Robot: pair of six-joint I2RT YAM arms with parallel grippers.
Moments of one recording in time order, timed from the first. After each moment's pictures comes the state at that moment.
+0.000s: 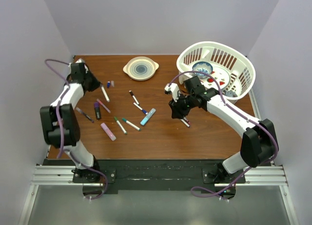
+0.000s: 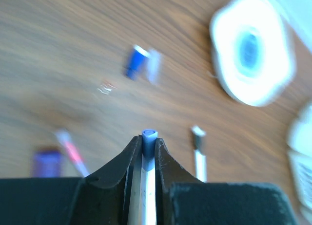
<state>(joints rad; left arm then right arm) 0.14 1.72 1.22 -0.24 0.14 -0.54 0.51 1.50 1.15 -0.64 -0.48 -0.39</state>
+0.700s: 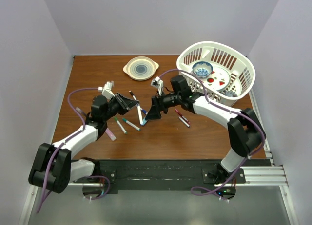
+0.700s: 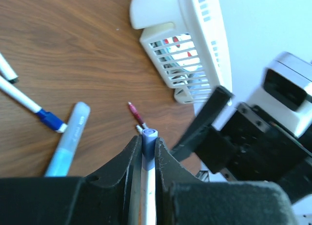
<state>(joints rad) -0.28 1.20 0.47 0.48 0.40 -1.01 0.62 1.67 1.14 -0.09 -0.88 0.22</state>
